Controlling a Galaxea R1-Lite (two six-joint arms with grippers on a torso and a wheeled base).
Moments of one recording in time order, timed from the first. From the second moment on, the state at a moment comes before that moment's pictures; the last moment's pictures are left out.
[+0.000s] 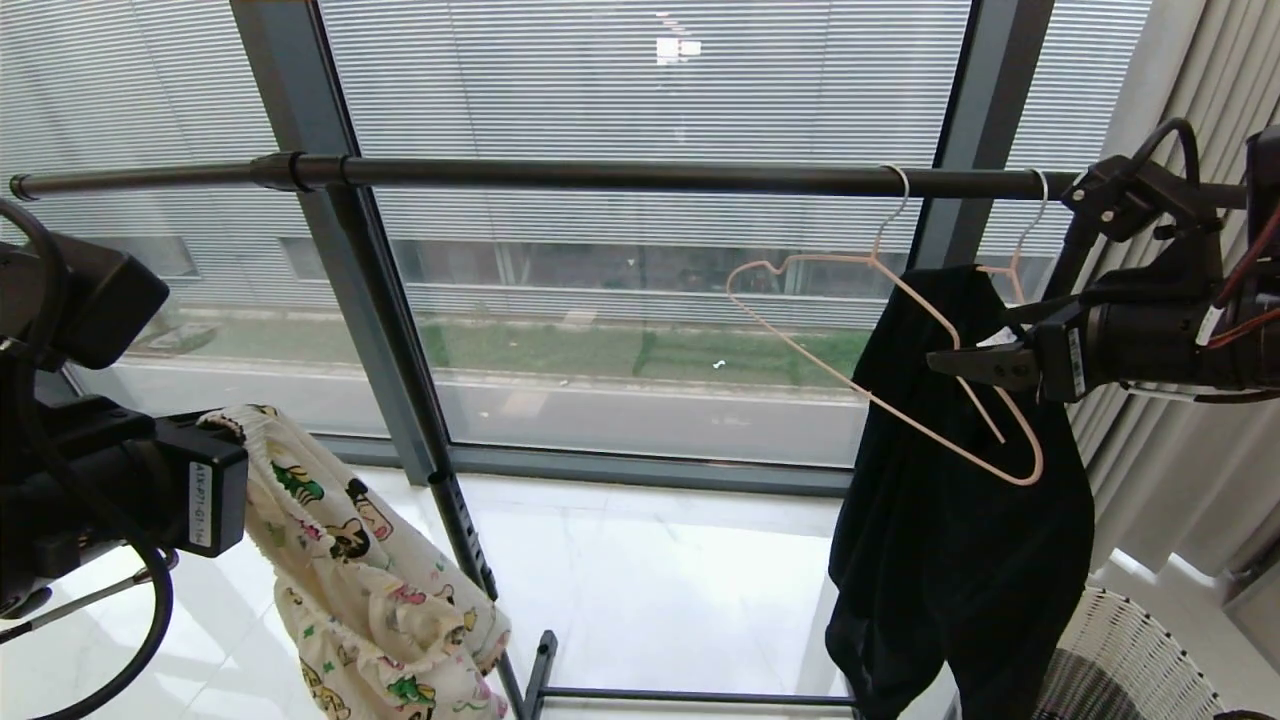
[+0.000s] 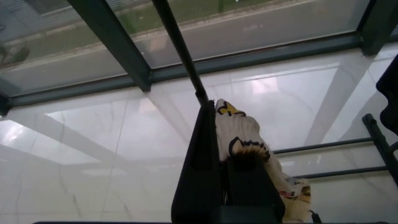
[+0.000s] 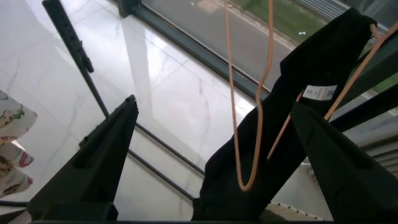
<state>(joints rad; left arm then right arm) -0.39 1.10 -0.75 -0.01 0.32 0.19 0.35 1.48 -1.19 0.08 0.24 -0.16</state>
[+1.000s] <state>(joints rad) -0.45 1.11 -0.74 -0.02 0.33 0.19 0.28 1.73 -1.43 0.26 0.31 -0.07</state>
